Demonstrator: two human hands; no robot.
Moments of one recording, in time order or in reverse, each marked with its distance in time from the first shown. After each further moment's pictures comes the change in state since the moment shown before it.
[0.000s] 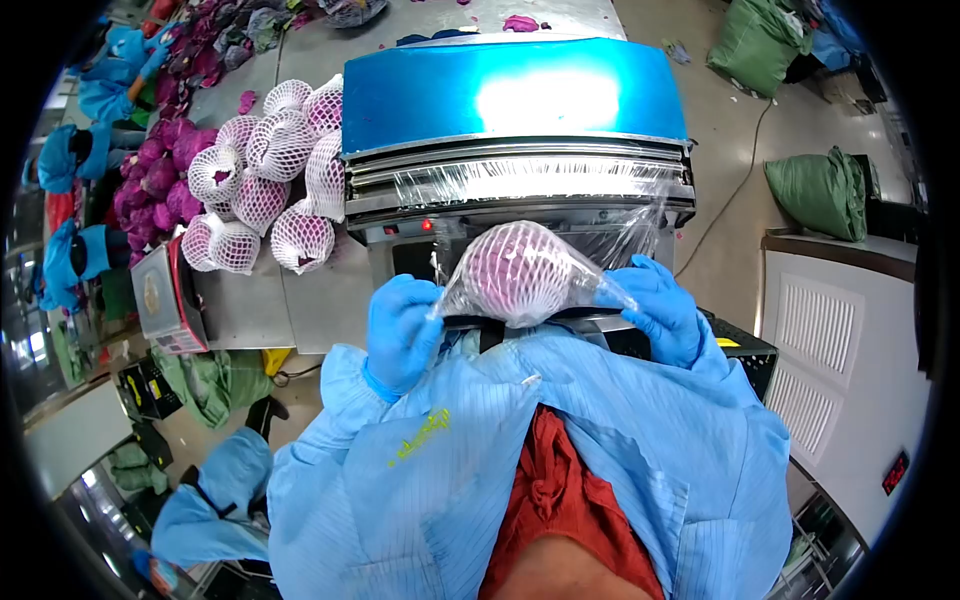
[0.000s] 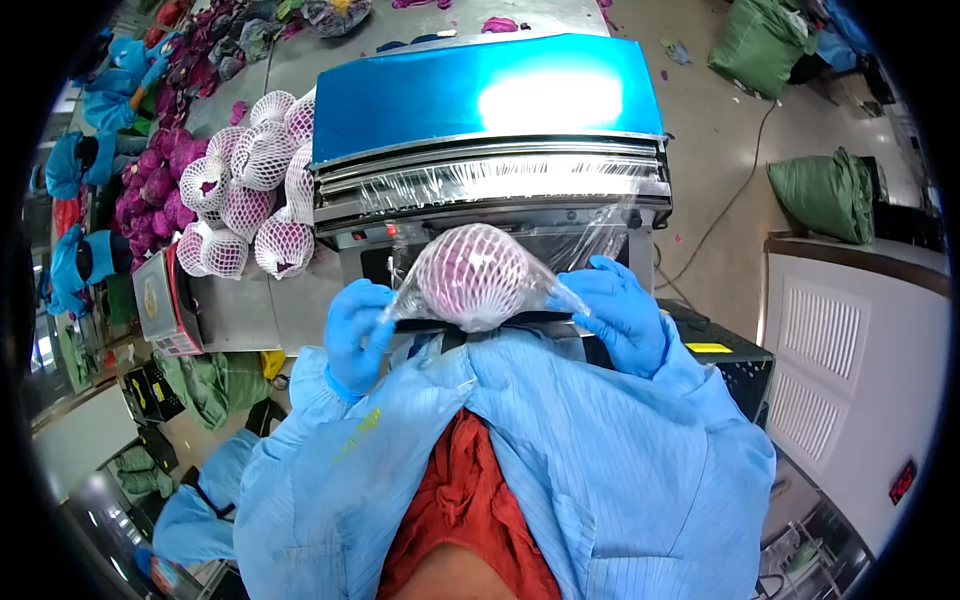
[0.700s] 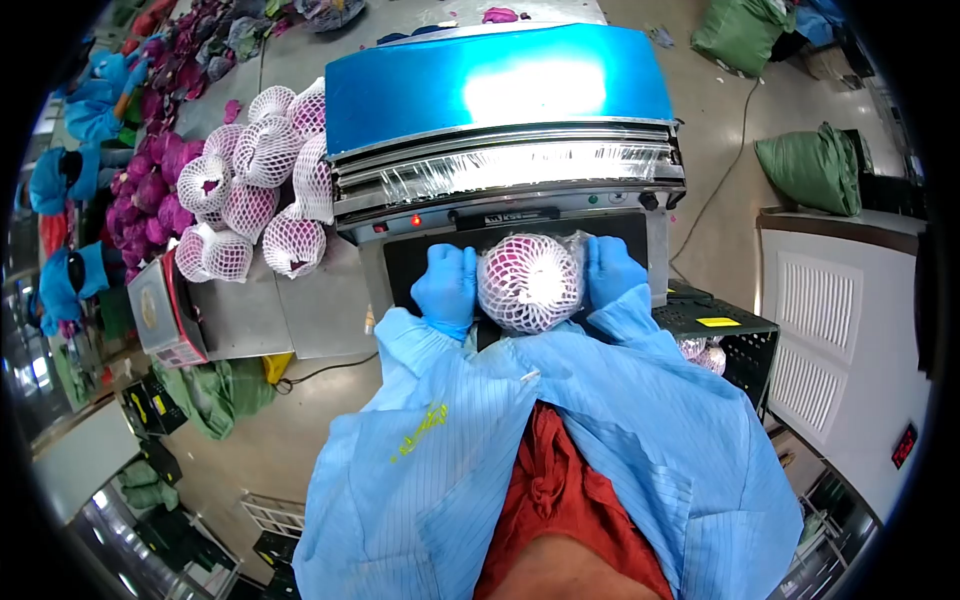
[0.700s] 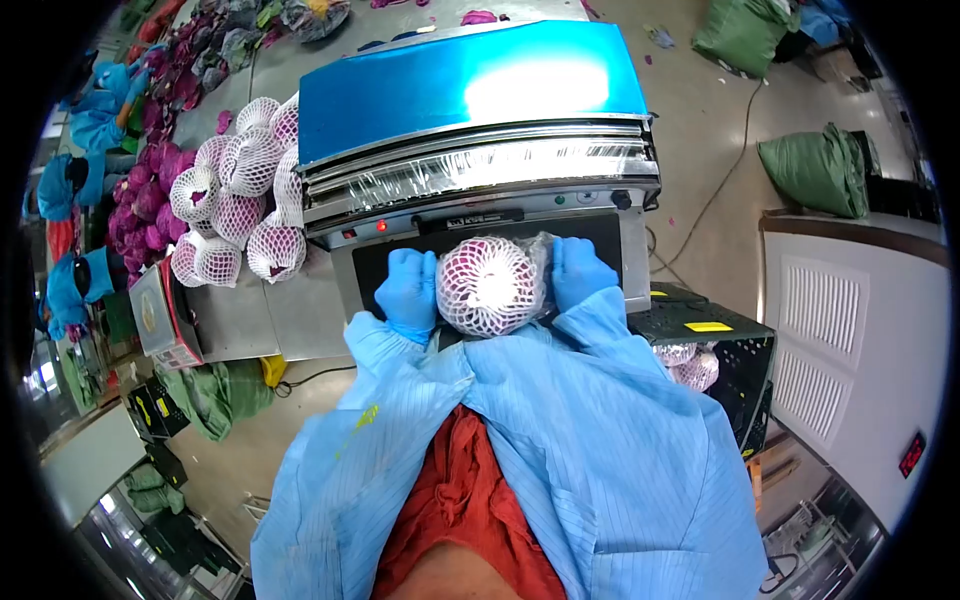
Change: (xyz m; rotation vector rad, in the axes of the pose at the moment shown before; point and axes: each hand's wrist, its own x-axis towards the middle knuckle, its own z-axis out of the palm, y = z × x) left_hand 0.003 -0.045 0.108 0.490 0.220 -0.154; right_hand -0.003 0.079 0.109 -0.814 0.434 0.543
